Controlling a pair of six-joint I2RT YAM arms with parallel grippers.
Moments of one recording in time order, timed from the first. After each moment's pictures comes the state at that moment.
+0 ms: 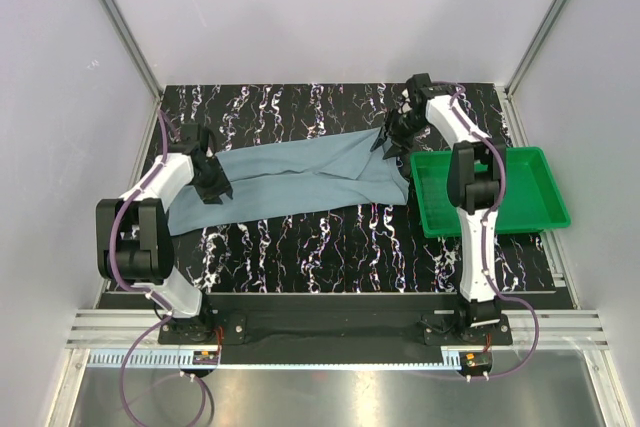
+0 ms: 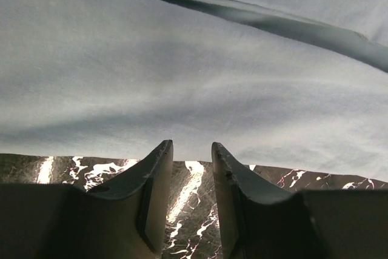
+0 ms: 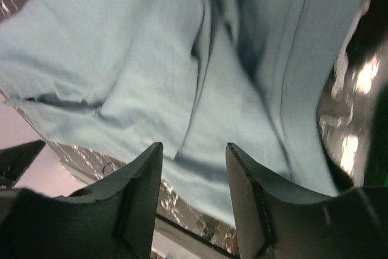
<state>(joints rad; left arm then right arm) 0.01 1.61 1.10 -0.71 0.06 -0.49 0.17 2.34 2.04 -0.96 -0.47 0.50</state>
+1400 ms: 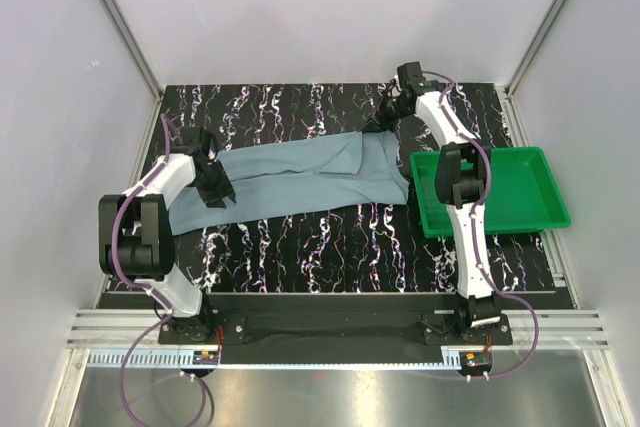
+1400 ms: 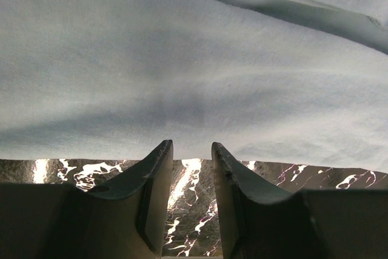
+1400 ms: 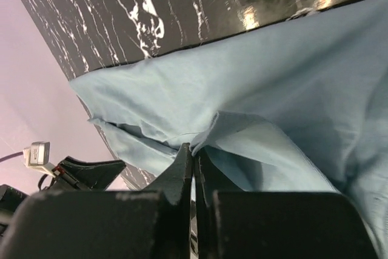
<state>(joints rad) 0.01 1.64 1.08 -0.71 0.11 -0.49 0.19 2.55 2.36 -0.83 -0.59 0.71</state>
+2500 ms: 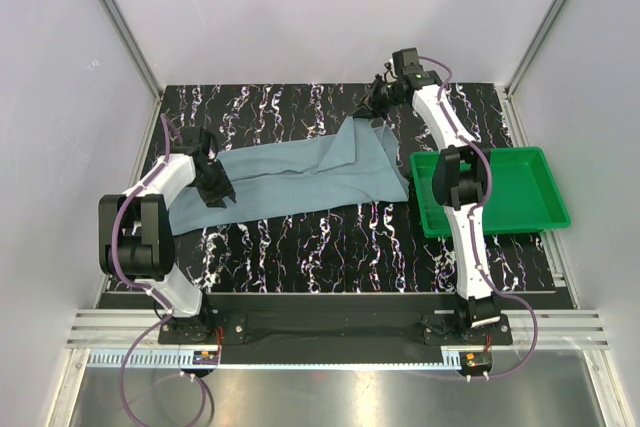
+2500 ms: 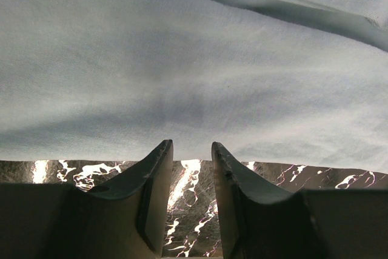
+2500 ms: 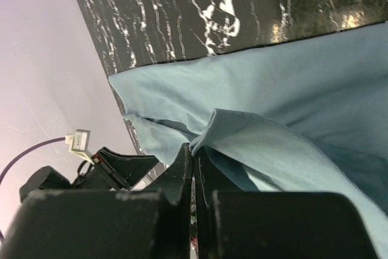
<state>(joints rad) 0.01 1.64 1.08 -0.70 0.11 -0.49 0.23 2.52 2.44 -0.81 -0.62 0.79</state>
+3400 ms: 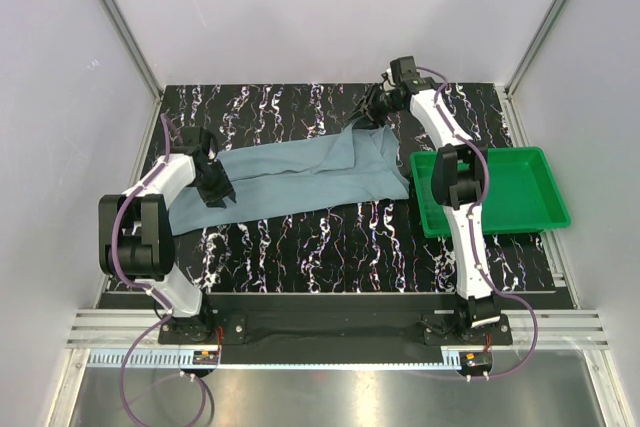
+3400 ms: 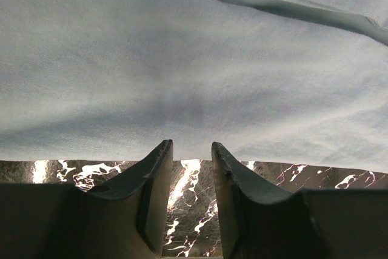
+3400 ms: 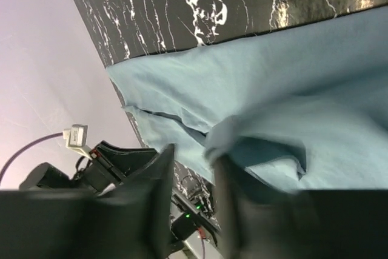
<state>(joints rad) 0.01 1.64 1.08 -0.70 0.11 -0.49 0.23 2.54 2.39 -0.78 -0.67 0.81</state>
